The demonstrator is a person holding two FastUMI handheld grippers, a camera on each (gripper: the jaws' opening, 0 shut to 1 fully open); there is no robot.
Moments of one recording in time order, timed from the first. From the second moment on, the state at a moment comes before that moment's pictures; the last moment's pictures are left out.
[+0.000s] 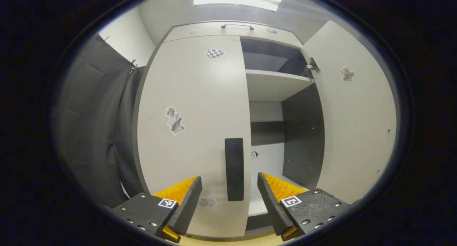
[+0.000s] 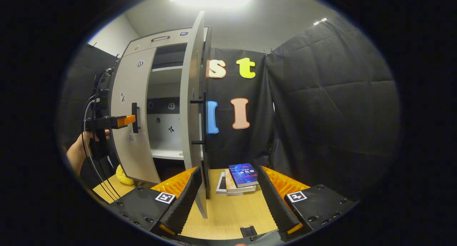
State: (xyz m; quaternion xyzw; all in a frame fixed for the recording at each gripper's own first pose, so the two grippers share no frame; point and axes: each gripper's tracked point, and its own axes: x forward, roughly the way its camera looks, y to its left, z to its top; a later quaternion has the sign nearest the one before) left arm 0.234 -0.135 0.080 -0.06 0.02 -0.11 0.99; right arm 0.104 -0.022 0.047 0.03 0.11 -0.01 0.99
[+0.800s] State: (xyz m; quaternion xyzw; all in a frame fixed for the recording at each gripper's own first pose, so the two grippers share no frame) left arm 0.283 -0.155 0.055 -0.11 0.06 -0.11 0.99; right arm 0.087 -0.022 0.033 0.03 0.15 -0.02 0.99
